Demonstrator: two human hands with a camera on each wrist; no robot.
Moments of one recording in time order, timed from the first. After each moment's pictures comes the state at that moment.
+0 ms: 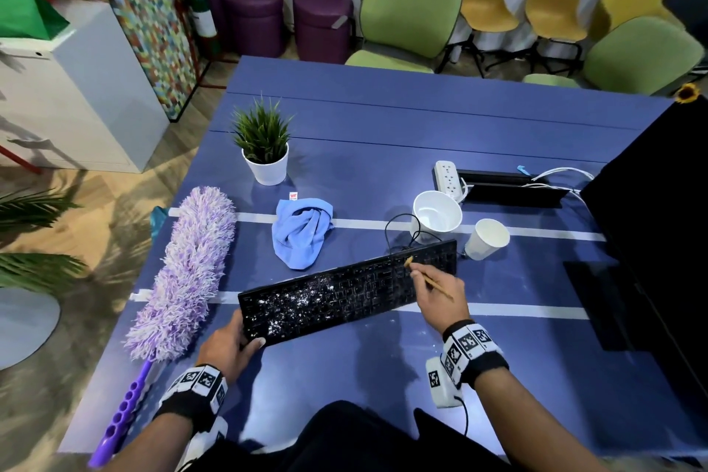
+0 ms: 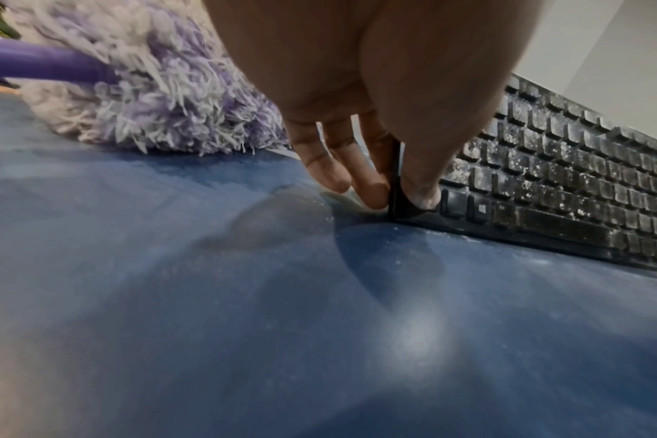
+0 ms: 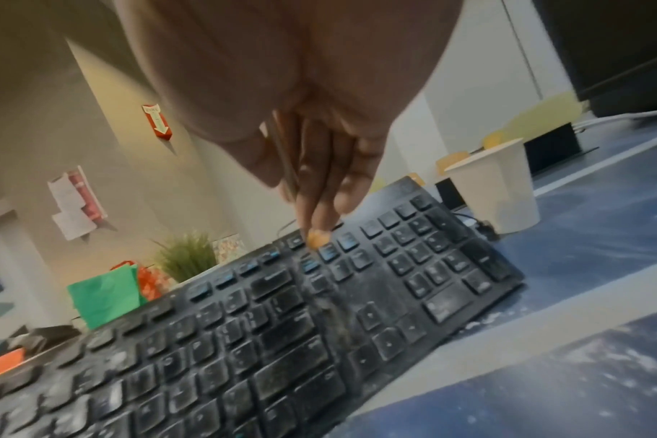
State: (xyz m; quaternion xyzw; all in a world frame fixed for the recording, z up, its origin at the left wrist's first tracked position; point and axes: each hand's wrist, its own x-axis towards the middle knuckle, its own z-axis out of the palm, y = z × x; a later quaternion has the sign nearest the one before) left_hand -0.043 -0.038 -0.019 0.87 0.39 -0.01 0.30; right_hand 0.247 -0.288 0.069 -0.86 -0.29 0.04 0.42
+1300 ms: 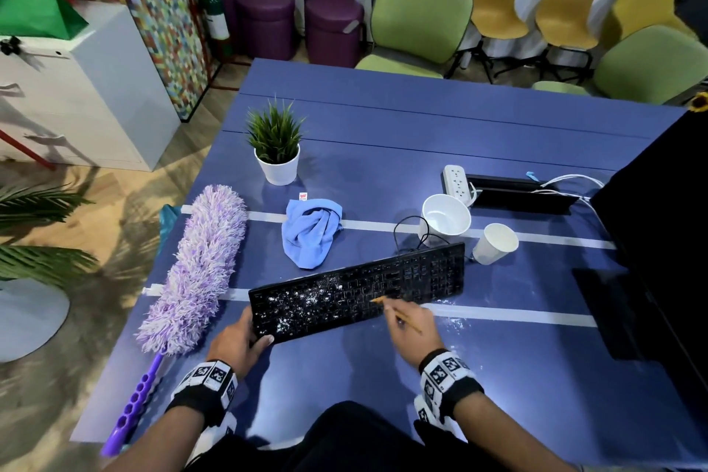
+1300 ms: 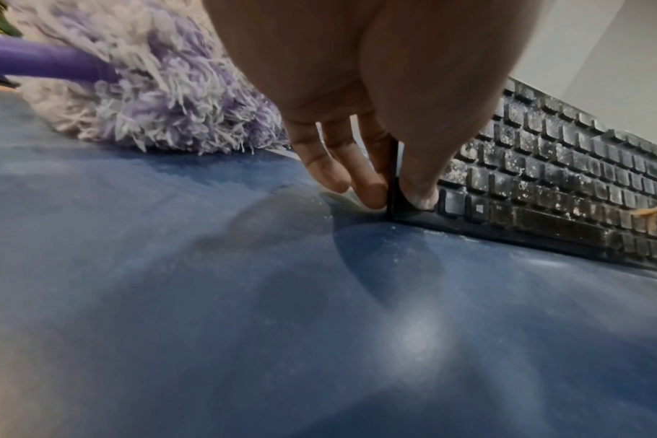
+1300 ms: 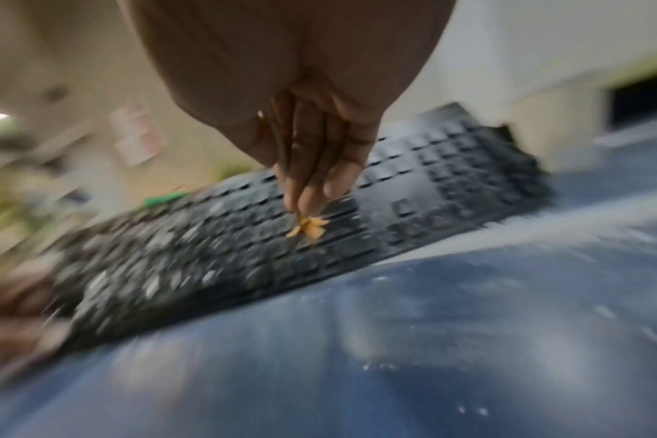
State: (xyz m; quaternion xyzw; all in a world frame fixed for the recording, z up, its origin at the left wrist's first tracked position) left_hand -0.043 -0.038 -0.025 0.87 0.39 -0.01 0.28; right_hand 0.190 -0.280 0.032 -0.85 -0.36 0.13 0.36
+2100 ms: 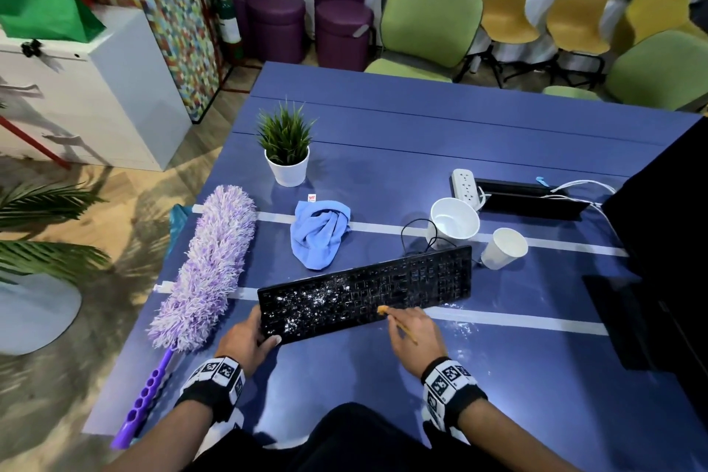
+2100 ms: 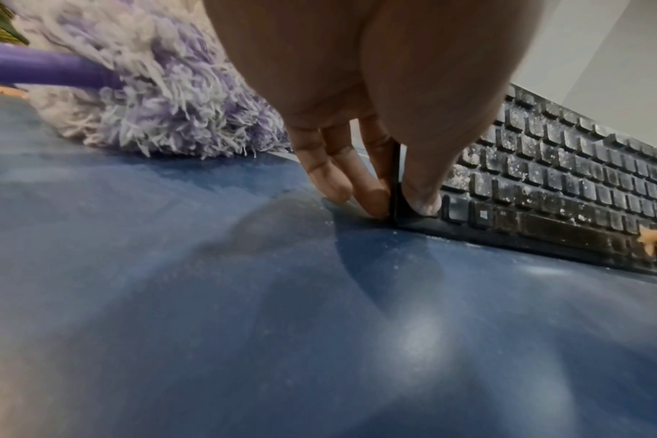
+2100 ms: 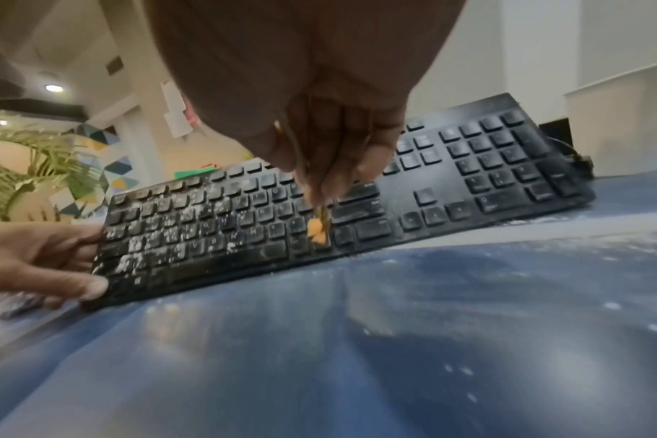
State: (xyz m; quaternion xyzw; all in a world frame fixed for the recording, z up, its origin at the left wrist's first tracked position) left_hand -0.043 -0.038 -0.017 0.88 0.39 -0.03 0.29; right_hand 0.181 -0.278 0.032 -0.87 -0.43 0.10 0.24
